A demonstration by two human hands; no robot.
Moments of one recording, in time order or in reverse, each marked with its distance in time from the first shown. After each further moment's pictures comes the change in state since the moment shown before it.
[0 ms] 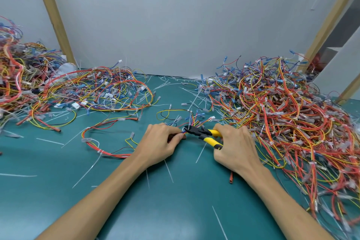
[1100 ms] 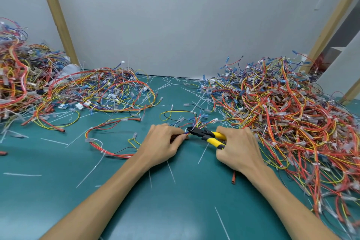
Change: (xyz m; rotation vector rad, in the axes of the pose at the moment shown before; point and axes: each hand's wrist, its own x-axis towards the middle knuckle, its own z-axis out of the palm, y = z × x) left_hand -0.001 0.001 -0.002 0.011 -0.006 0.008; right_hand 0.000 0.000 -0.005 0.045 -0.023 0.015
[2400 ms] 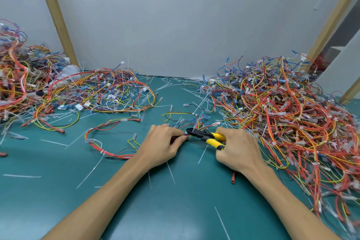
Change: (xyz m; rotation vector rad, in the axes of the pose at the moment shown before) left_hand -0.001 0.004 -0.002 0.021 -0.010 0.018; right_hand 0.001 0.000 0.000 -0.027 -0.041 0.010
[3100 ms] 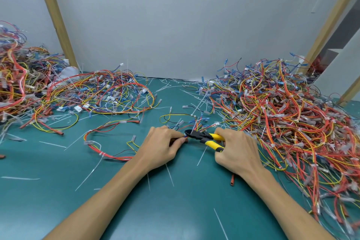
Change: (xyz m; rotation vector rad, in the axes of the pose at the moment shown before) left_hand -0.001 -0.003 0.002 0.004 0.019 0.017; right_hand -0.002 0.001 0.002 -0.010 0.097 -0.039
